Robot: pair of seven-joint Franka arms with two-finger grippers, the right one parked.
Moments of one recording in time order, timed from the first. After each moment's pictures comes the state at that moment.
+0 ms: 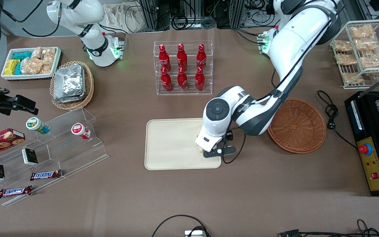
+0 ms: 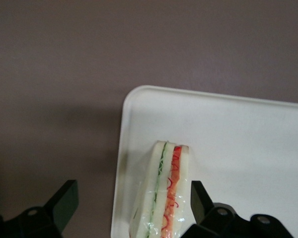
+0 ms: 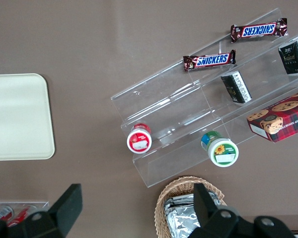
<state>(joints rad) -0.21 0.78 -0.60 -1.29 0.51 1.94 -1.02</state>
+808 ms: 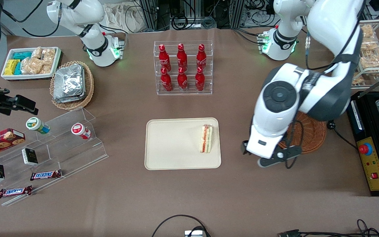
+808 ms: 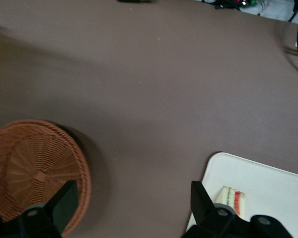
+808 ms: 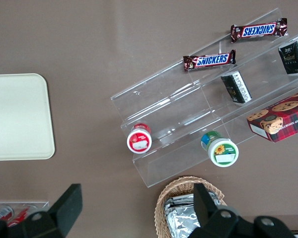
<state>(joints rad) -0.03 0.60 -0.60 -1.16 0.49 1.66 -0.89</state>
